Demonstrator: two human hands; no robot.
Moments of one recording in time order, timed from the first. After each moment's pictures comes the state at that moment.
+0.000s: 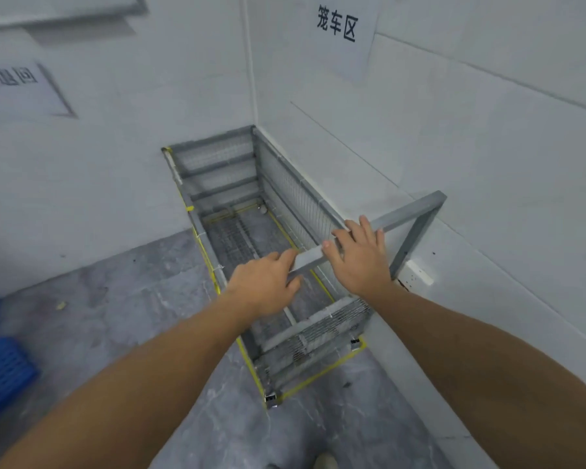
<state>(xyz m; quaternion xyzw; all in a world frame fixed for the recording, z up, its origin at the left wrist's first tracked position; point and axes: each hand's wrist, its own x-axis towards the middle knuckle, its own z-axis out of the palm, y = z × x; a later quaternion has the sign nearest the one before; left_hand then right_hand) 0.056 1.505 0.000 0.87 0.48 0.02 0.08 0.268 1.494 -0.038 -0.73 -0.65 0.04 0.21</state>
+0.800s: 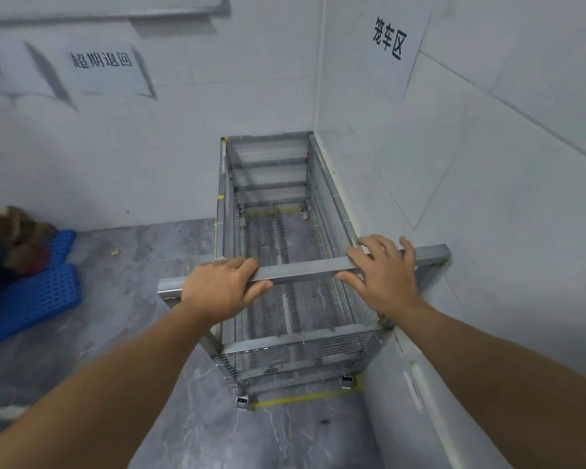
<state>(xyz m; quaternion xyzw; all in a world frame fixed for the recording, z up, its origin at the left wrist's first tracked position) 0.107 1.506 -0.014 0.80 0.59 0.06 -0.09 0.421 1.560 -0.039 -0.54 -0.82 -0.09 0.16</state>
